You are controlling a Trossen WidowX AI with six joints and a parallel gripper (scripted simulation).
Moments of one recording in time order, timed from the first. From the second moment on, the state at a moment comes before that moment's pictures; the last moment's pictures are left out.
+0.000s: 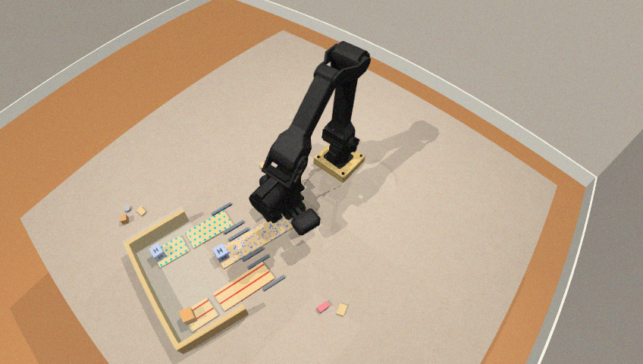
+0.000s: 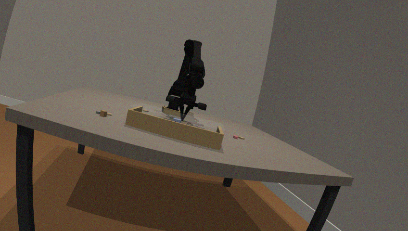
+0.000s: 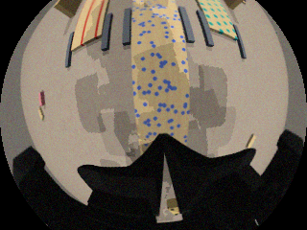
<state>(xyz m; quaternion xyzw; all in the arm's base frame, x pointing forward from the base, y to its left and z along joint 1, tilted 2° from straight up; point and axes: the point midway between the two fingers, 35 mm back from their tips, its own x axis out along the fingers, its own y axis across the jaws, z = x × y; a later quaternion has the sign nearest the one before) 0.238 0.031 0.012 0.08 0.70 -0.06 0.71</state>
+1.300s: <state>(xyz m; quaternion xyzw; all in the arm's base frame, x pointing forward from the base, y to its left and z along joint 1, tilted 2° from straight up) 0.262 0.024 0.056 0.09 0.70 -0.07 0.70</state>
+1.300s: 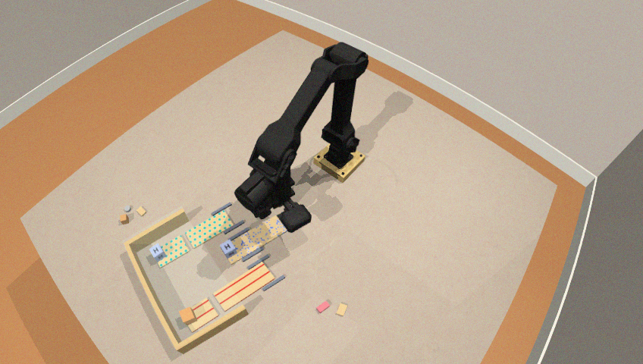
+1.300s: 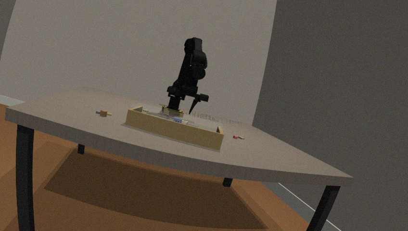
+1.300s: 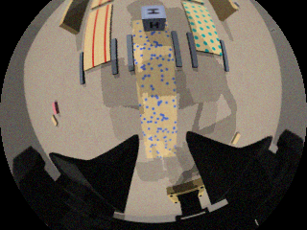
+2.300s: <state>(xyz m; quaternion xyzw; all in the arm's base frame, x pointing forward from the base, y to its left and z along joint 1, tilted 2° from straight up) 0.393 -0.004 0.072 0.09 0.70 -0.07 0.71</state>
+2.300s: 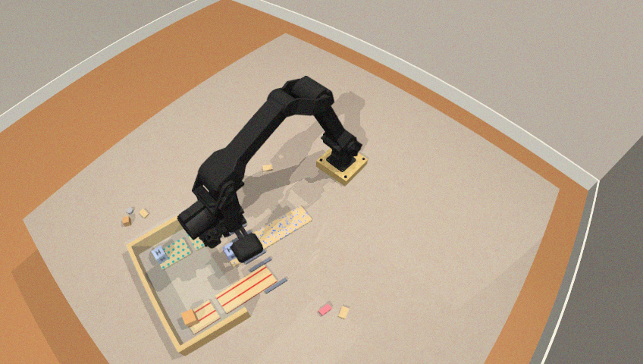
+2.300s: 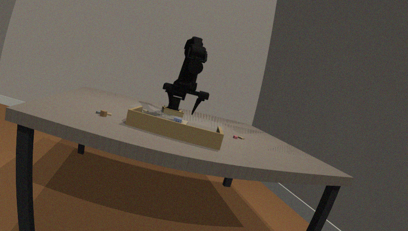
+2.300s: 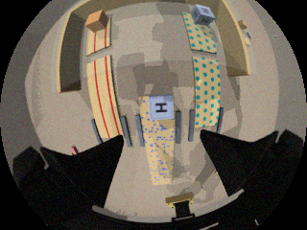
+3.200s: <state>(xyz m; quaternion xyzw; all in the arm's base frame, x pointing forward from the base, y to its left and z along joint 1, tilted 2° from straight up) 0.419 -0.011 0.048 0.09 0.70 -0.07 0.71</state>
